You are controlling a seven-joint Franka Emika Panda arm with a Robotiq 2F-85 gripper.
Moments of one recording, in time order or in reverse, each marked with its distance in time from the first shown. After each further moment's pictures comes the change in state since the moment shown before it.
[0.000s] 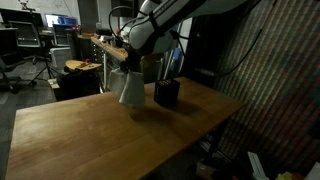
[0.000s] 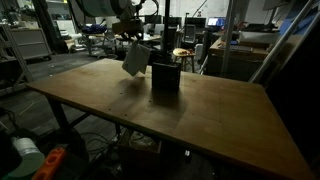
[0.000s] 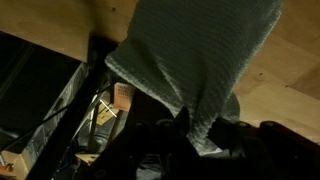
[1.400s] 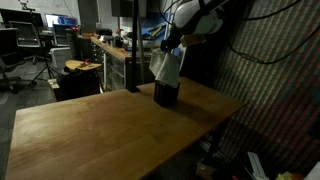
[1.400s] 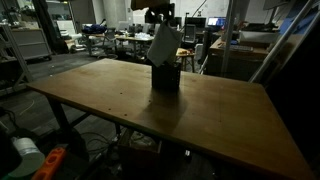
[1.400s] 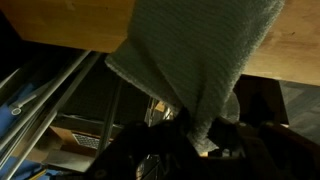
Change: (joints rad) arm -0.107 -0.286 -0.173 -0.181 -0.006 0.019 0.057
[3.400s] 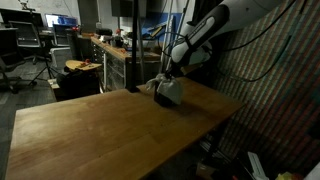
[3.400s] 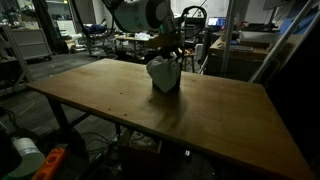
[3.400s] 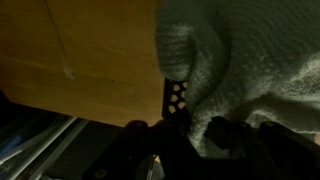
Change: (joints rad) arm -0.083 0.293 -0.010 0.065 -0.056 0.033 -0.051
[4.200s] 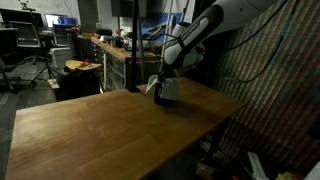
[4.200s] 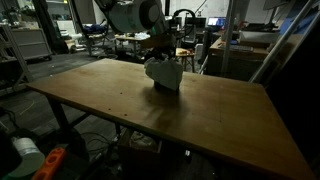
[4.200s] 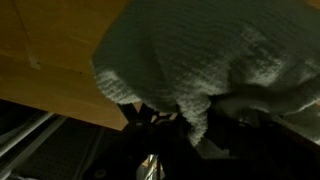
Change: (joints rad) arm 0.066 0.014 0.008 0.006 -0.007 -0.025 0.006
